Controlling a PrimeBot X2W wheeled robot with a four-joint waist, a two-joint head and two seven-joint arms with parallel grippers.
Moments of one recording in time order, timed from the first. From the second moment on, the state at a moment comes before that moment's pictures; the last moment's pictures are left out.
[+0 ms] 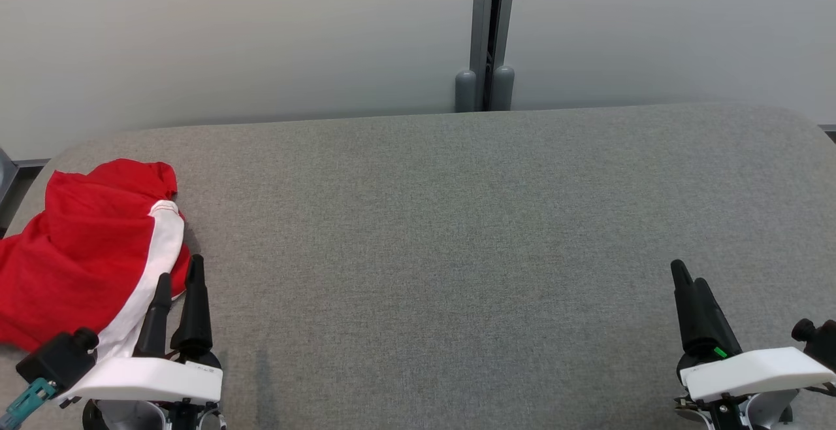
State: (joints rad) left arm -0.04 0.05 0.06 0.17 -0.81 -0.08 -0.07; right arm -0.06 -0.05 0.01 0.22 0.94 0.13 -0.07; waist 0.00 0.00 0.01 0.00
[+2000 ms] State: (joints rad) left arm -0.02 0.13 0.03 0.23 -0.22 -0.05 -0.22; right arm -0.07 -0.05 0.06 0.25 0.31 0.13 -0.22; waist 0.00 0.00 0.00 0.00
